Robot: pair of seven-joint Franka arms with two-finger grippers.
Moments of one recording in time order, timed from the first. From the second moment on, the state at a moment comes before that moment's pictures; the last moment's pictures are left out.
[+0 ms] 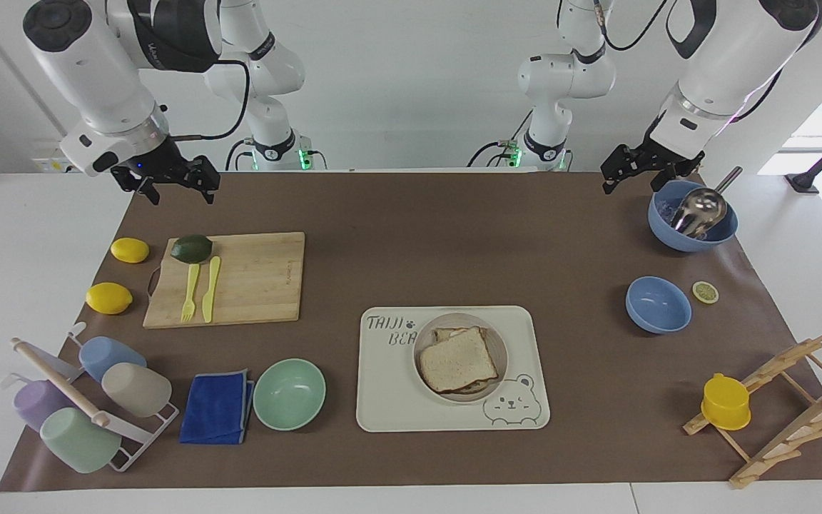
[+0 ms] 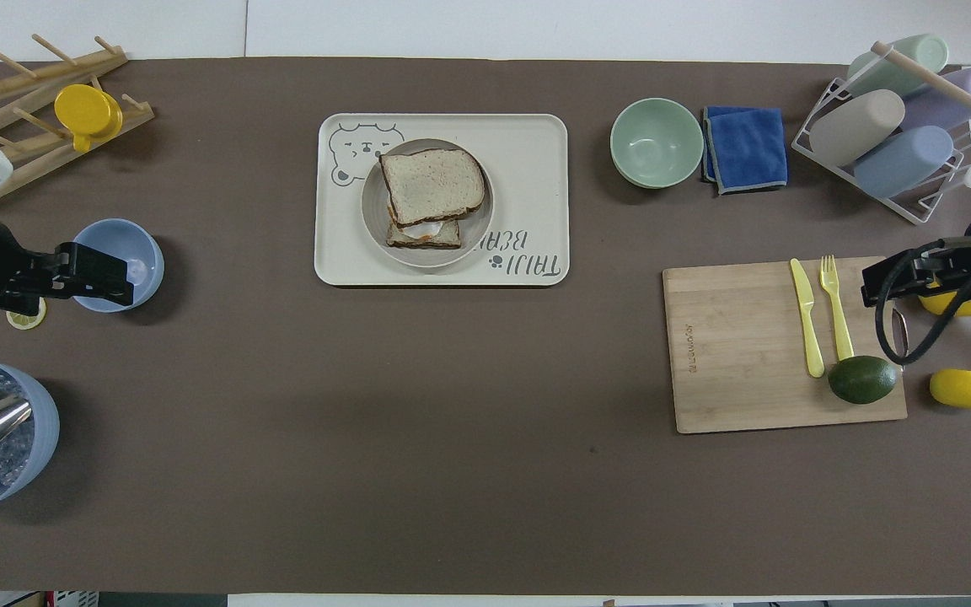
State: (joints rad) left arm -0.11 -0.05 -0.01 -1.63 -0.06 1.49 -0.15; right arm 0.09 -0.01 -0.11 -1.67 -0.04 1.52 -0.03
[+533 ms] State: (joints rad) left arm -0.08 -0.03 -0.04 -1.58 -0.06 1.46 -0.15; right arm 0.09 -0.01 -0.11 -1.67 -0.04 1.52 -0.03
